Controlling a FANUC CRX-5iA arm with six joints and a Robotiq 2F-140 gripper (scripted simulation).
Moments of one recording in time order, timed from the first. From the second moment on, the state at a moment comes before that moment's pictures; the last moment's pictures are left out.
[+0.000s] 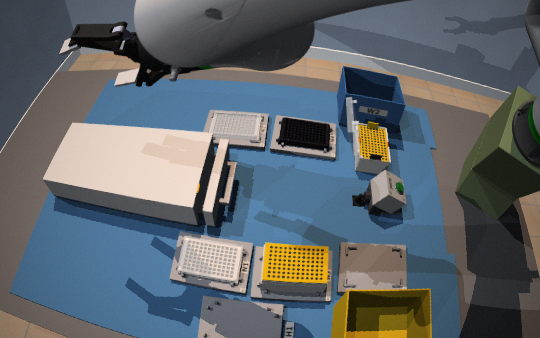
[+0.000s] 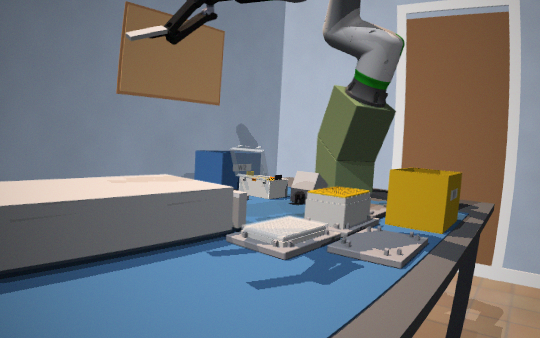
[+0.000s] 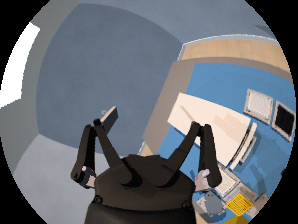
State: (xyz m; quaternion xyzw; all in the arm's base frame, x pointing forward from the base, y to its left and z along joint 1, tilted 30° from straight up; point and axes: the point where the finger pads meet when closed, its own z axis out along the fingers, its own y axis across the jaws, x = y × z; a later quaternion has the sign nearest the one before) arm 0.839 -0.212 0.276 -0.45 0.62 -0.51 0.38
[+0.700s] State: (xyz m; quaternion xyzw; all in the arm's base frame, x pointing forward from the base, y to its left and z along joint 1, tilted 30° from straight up) arm 0.837 -0.208 0.272 -0.47 0.62 -0.51 0.38
